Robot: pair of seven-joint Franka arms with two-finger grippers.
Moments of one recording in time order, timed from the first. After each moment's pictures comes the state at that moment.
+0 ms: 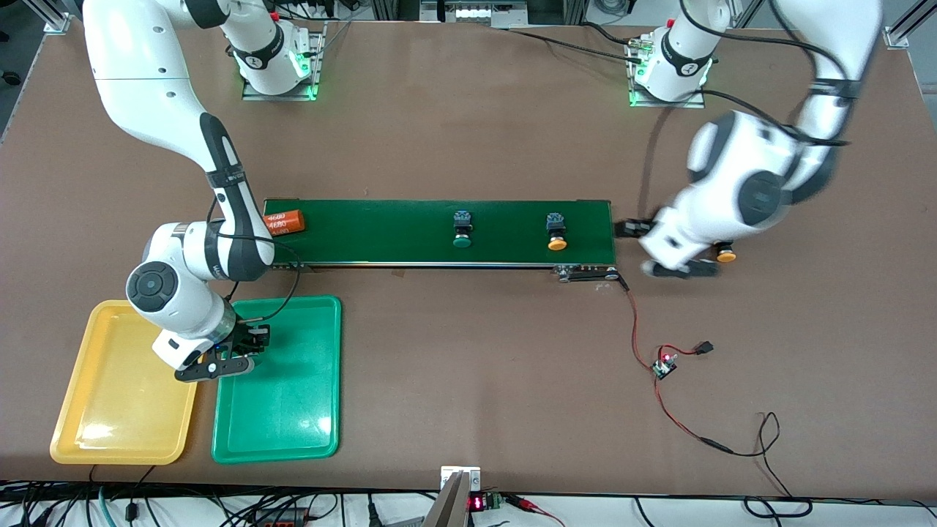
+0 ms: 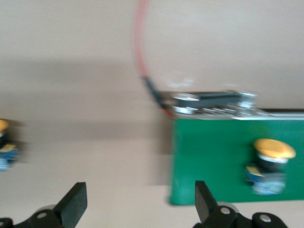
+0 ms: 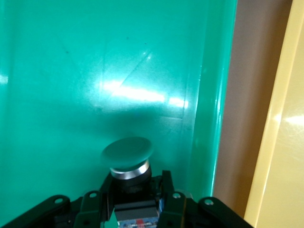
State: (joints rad) left arm 0.13 0.28 -0.31 -1.96 -0.08 1.99 -0.20; right arm 0.26 0.77 -0.18 -1.50 0.07 2.38 -0.09
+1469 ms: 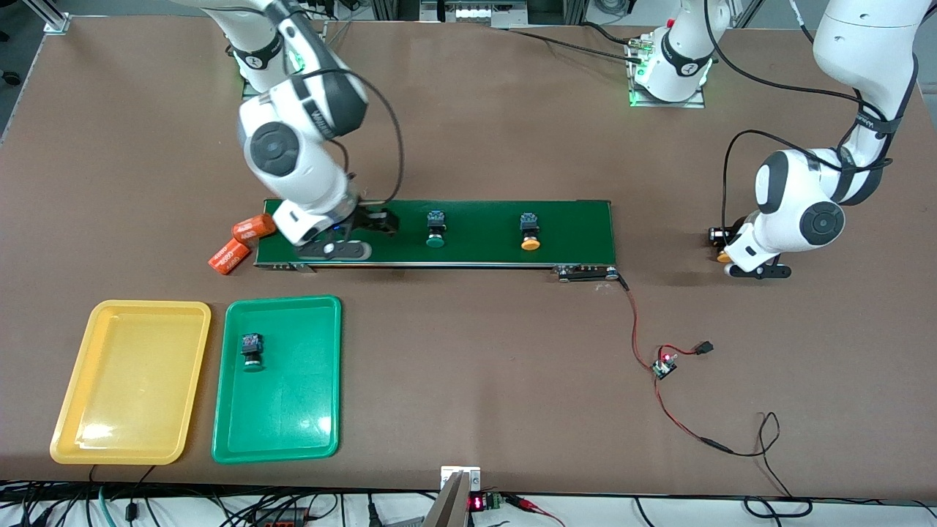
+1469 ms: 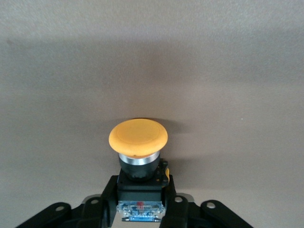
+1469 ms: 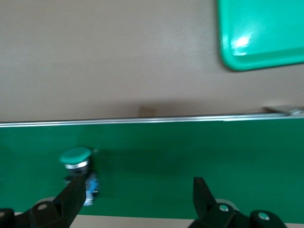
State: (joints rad) left arm 0.14 0.40 -0.02 -2.22 0.13 2.32 0.02; right arm 0.35 0.32 0.22 -1.91 0.08 2.25 0.58
